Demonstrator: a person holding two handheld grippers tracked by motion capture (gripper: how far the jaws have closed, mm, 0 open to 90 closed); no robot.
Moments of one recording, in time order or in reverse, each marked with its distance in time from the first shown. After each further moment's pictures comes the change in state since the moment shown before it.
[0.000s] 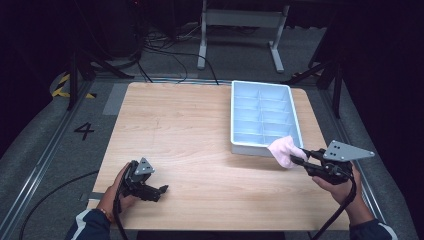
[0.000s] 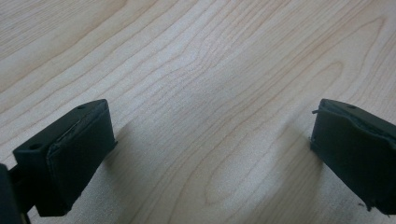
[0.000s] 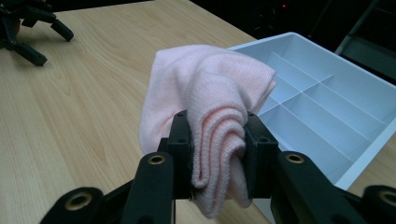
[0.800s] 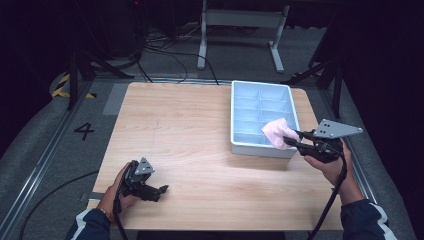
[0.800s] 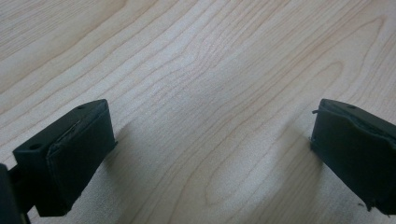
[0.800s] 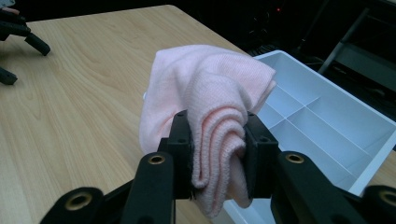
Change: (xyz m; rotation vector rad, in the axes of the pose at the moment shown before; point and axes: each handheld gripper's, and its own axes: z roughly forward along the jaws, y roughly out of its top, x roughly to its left) left arm 0.001 0.000 0.000 0.001 0.000 0.007; right arm -0.024 0.035 0.029 0.009 -0.017 -0.019
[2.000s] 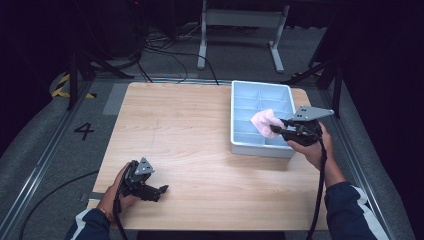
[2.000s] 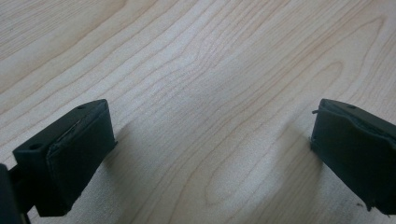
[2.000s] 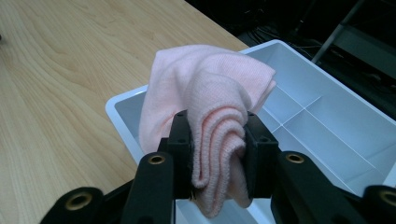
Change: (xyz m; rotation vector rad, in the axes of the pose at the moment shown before) left arm 0.000 0.000 0.000 -0.001 -0.002 -0.003; right arm -0.017 0.018 0.056 0.097 -0.025 -0.008
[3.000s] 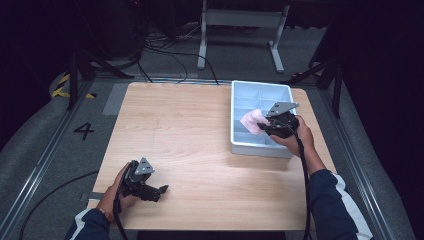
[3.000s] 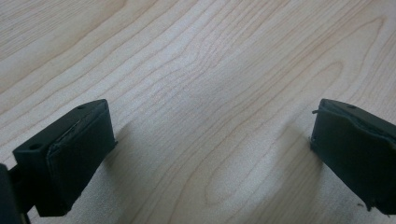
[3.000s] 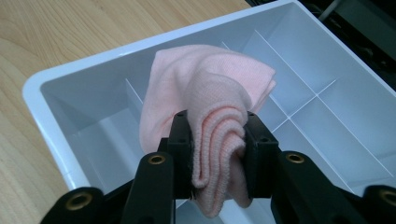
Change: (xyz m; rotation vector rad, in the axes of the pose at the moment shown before) left arm 0.000 0.000 0.000 0.001 0.001 0.003; right arm -0.005 0.005 0.069 0.186 -0.047 -0.068
